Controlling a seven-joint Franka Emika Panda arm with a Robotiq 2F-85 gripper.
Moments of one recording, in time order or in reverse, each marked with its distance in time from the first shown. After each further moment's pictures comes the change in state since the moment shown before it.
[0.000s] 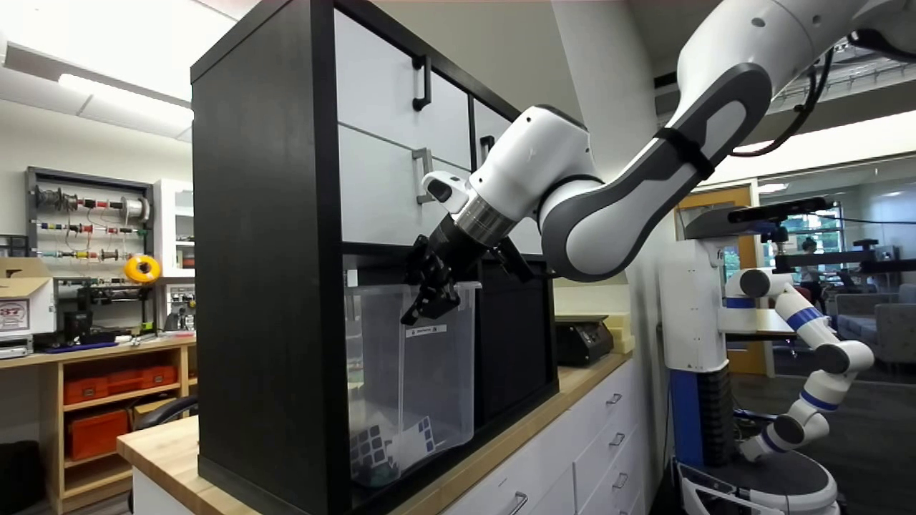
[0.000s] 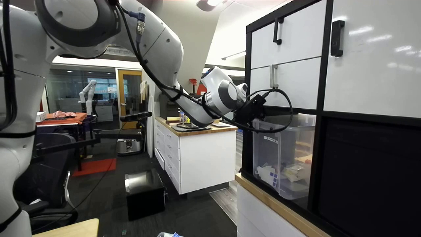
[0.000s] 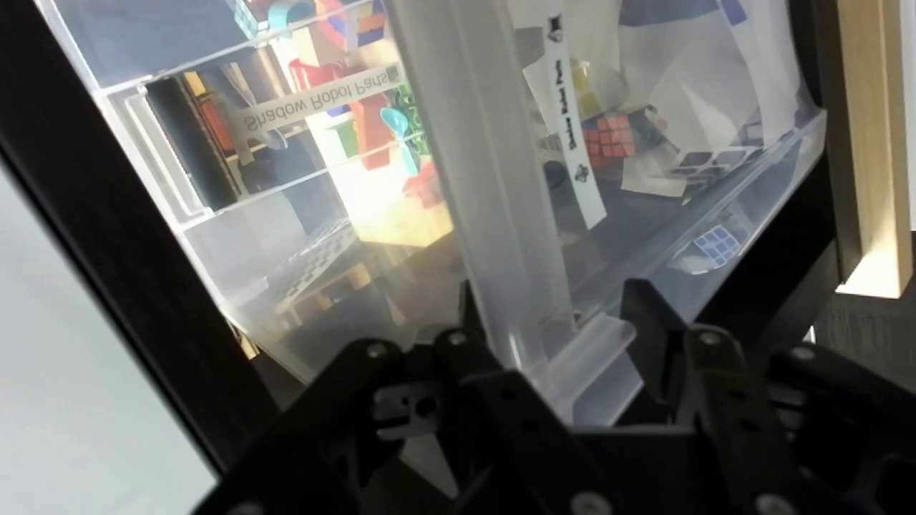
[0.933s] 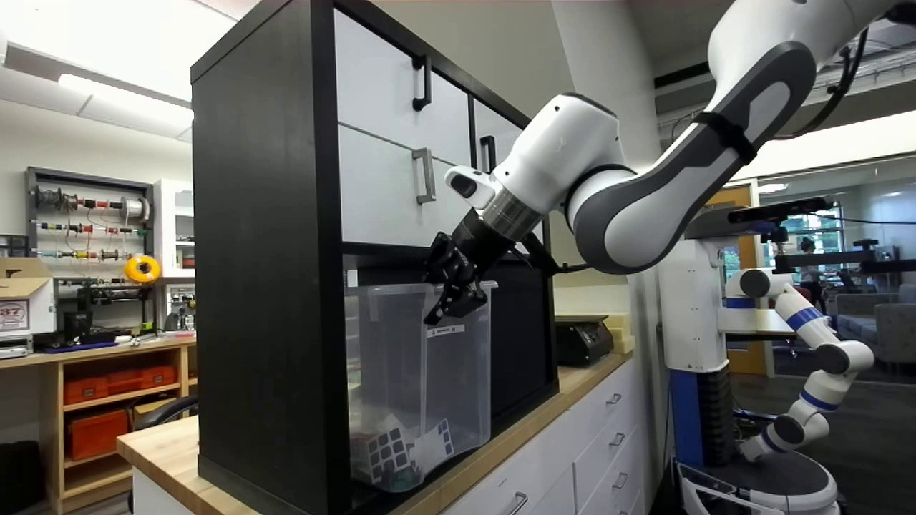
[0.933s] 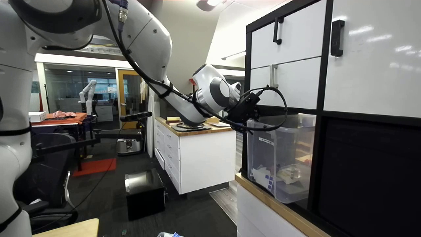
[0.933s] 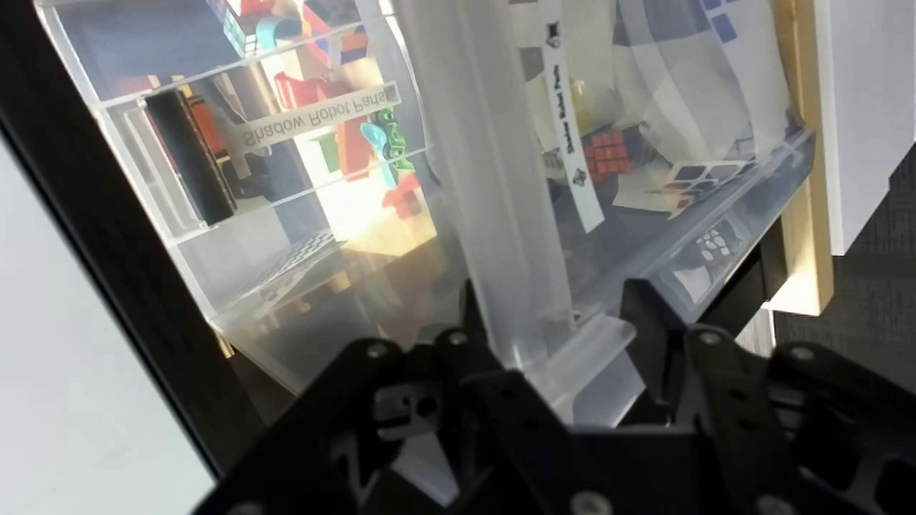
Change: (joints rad) arm -0.003 -0.109 -0.008 -0.137 -0.035 0.001 -0.006
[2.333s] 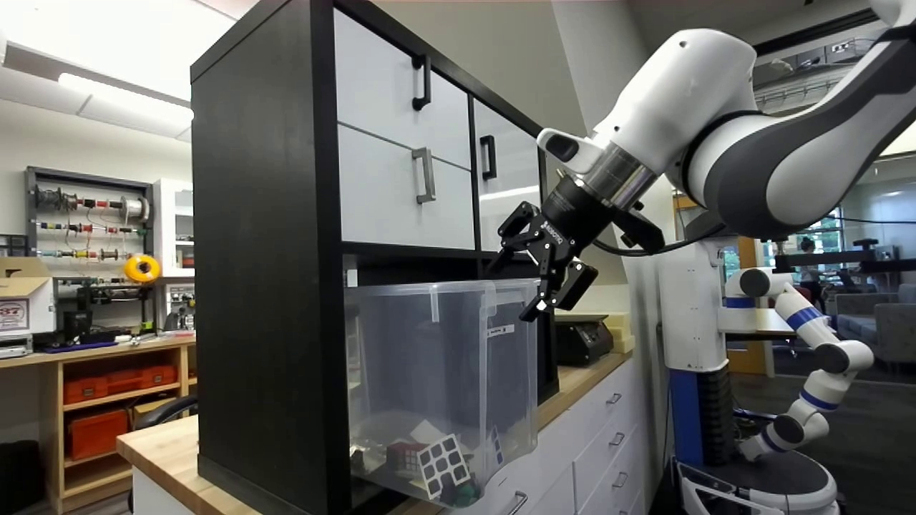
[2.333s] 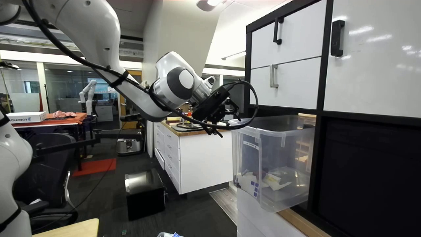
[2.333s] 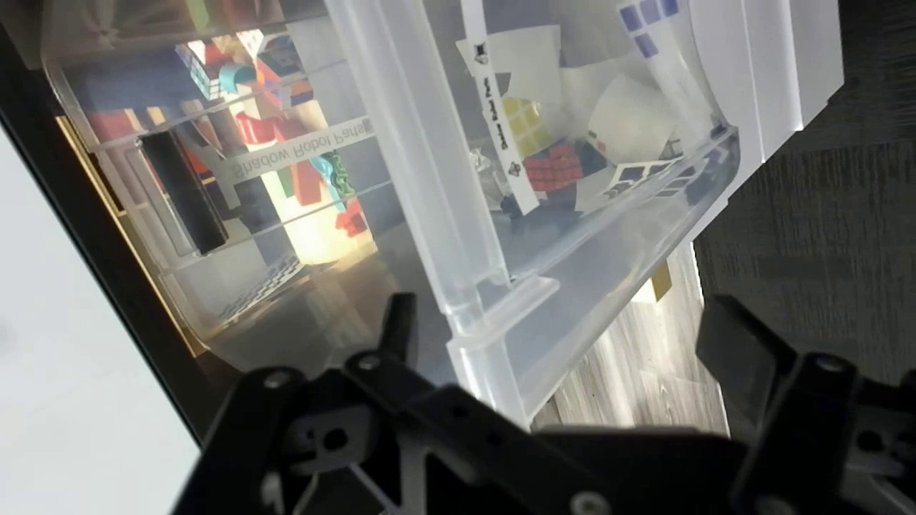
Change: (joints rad) arm -0.009 -0.386 0.022 -0.408 0.018 -0.041 0.011
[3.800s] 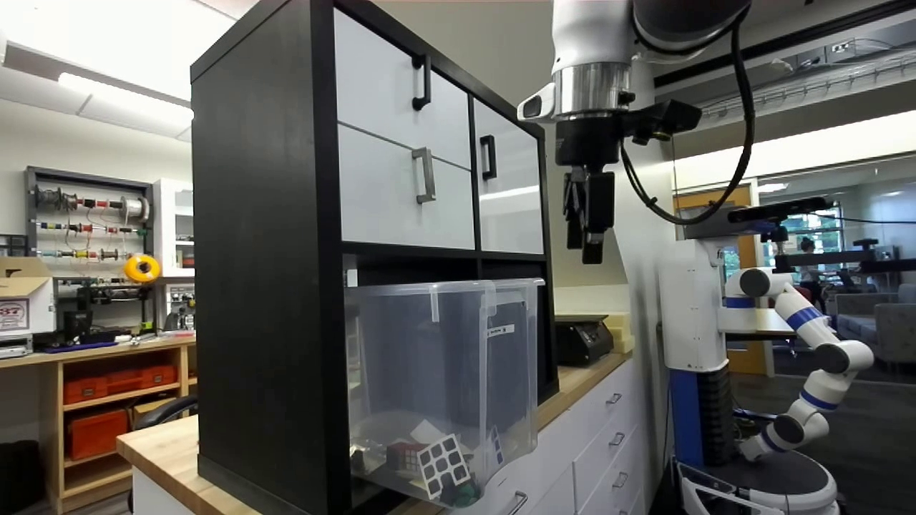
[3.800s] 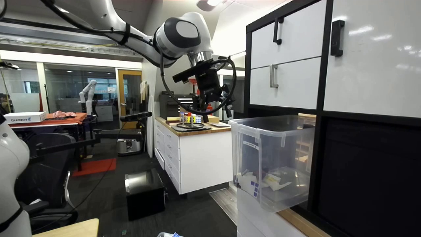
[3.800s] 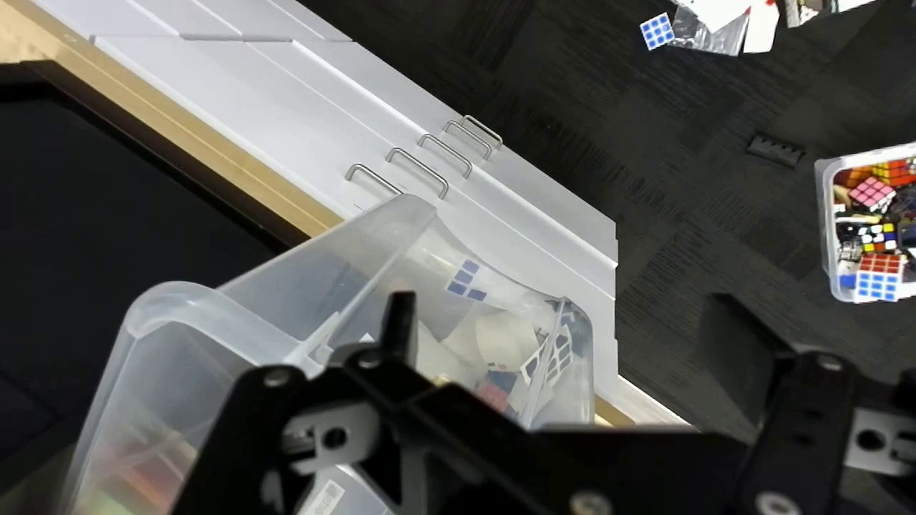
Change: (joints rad) arm 0.056 -0.045 0.033 0.357 0.447 -1.052 0.198
